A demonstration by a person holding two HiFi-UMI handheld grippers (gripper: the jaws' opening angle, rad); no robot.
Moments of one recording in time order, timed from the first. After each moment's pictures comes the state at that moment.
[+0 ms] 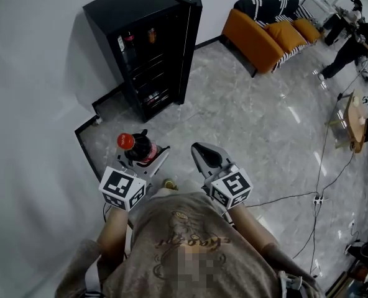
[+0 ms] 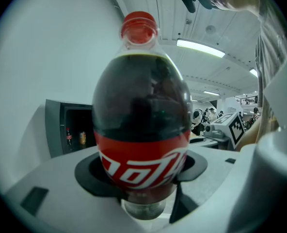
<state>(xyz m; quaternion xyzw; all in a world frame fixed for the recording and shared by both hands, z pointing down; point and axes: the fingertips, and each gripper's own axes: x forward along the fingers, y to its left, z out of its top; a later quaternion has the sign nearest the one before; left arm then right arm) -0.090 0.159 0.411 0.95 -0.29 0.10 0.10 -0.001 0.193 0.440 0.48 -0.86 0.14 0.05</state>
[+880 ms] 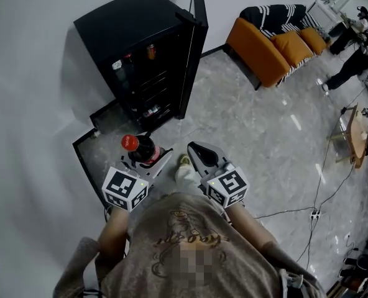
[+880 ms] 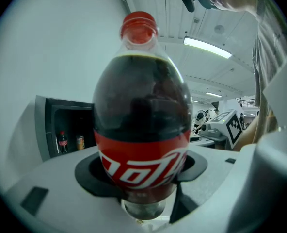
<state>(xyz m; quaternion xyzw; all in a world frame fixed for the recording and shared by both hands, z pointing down) -0.046 0.033 0.420 0.95 -0.29 0.10 0.11 0.026 0.055 0.443 0.47 -0.87 0.14 0.06</state>
